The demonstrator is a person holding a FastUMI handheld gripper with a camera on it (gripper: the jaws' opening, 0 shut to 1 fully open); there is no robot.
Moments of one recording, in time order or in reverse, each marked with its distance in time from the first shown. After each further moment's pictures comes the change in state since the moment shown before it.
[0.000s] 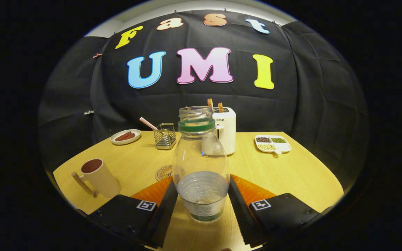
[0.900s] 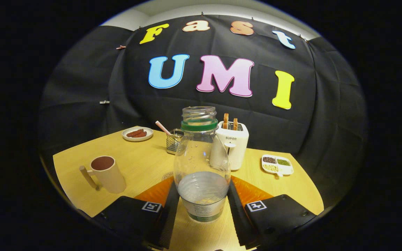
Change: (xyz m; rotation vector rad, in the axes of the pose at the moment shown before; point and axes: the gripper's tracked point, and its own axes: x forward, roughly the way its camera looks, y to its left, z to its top) arm -0.018 0.019 0.050 -0.185 -0.051 0.113
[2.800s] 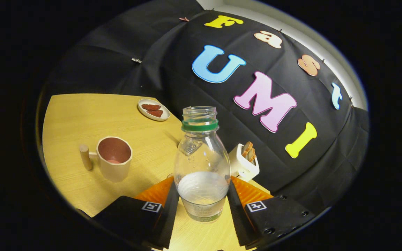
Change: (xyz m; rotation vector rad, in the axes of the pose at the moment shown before) arm 0.019 0.094 0.031 -0.539 0.084 0.010
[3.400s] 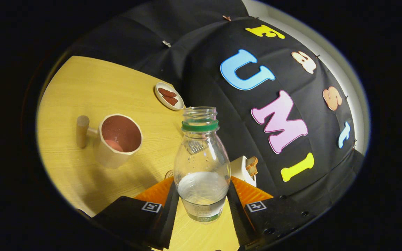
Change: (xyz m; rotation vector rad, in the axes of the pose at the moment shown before) arm 0.024 0.031 0.000 -0.325 0.013 0.013
